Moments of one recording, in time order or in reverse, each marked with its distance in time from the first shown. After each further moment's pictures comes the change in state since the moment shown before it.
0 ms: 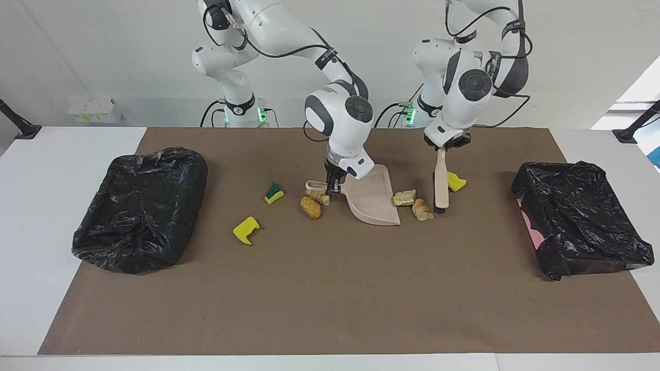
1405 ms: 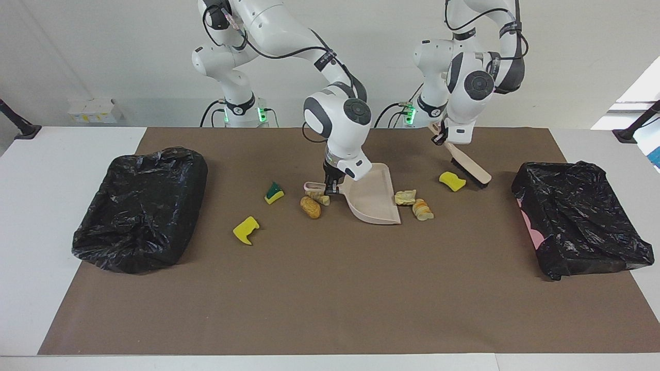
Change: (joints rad) left arm 0.046 -0.100 0.005 -0.257 -0.039 0.176 -0.692; right arm 0.002 -0.002 -0.002 -0.022 -0.003 0.009 0.000
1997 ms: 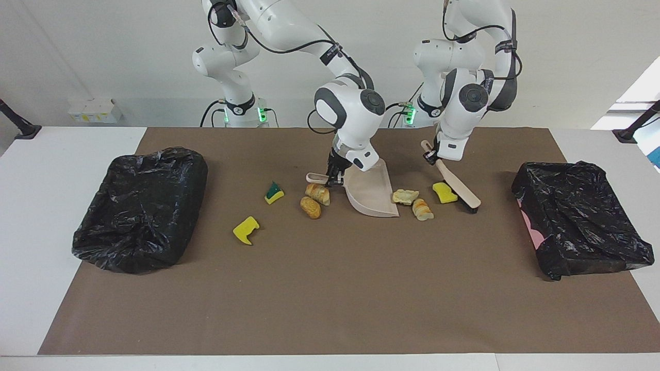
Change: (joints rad) left arm -0.022 0.142 -0.011 0.070 -0.014 0.195 0.166; right arm 0.066 -0.013 0.004 0.004 -0.070 -0.094 0.108
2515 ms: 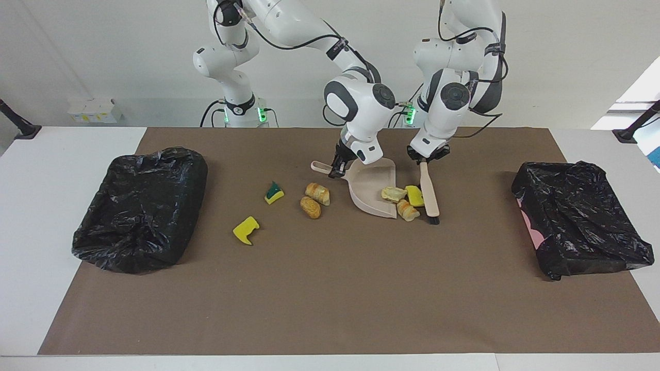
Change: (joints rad) left arm -0.108 0.007 -0.006 0.005 -0.068 0.012 0.433; right arm 0.053 -0.002 0.001 -0.002 0.001 -0.055 0.227
